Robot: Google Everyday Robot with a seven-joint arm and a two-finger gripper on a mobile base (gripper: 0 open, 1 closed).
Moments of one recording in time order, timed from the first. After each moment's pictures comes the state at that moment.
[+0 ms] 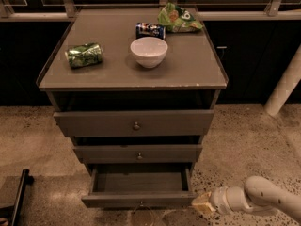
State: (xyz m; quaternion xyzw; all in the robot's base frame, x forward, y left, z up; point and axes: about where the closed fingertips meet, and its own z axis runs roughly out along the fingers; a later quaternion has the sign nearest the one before) arm 0.418 -0.209 0.358 -0.38 0.83 0.32 0.24
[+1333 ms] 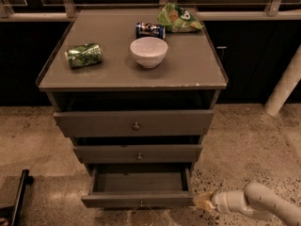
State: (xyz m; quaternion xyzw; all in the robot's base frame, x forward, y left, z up) arm 0.452 -0.233 0.294 -0.32 0.84 0.34 0.28
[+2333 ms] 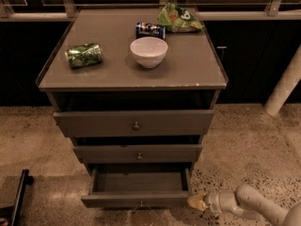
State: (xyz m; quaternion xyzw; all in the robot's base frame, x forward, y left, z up) arm 0.475 -0.221 0.228 -0.28 0.84 0.37 0.27
